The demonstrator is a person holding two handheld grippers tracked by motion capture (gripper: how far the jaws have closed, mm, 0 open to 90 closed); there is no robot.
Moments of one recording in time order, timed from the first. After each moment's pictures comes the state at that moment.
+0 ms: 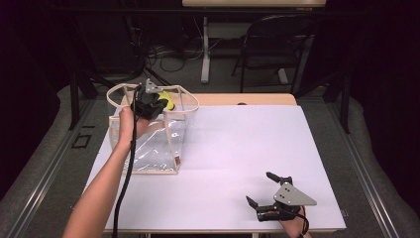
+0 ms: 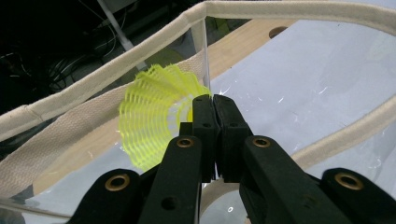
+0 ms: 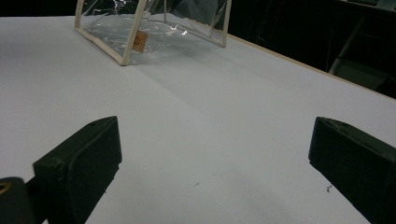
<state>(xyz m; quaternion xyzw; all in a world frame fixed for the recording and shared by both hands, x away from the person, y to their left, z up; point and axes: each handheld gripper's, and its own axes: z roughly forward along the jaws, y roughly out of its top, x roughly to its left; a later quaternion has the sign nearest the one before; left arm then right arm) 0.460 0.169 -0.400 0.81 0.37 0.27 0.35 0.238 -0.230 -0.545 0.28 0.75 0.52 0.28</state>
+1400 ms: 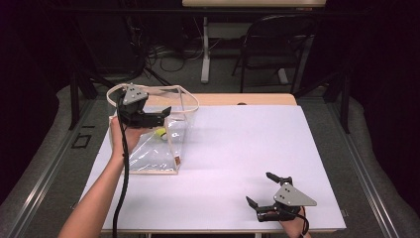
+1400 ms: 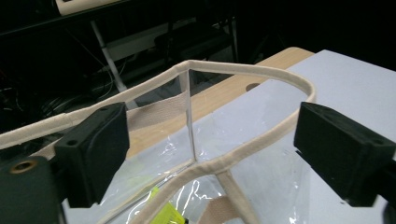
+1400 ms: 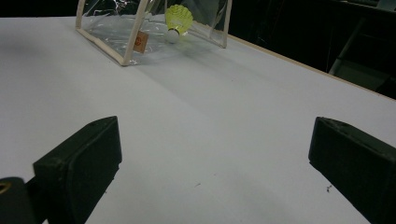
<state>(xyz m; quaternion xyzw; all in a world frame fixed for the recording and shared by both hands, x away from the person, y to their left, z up) 0.408 0.189 -0.384 0.76 0.36 0.29 0.46 0.237 -0.229 -0.544 0.28 0.75 0.52 0.28</state>
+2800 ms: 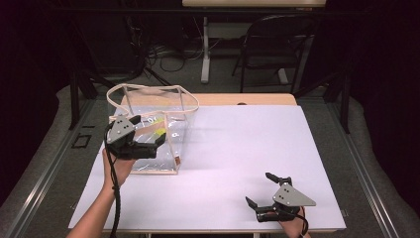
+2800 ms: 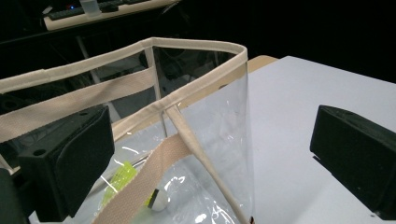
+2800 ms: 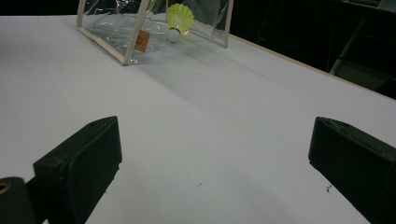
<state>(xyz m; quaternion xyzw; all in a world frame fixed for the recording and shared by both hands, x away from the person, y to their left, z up) 0.341 0.208 -0.420 0.74 0.33 0.29 0.51 0.237 -0.228 -0.545 0.28 0.75 0.52 0.28</state>
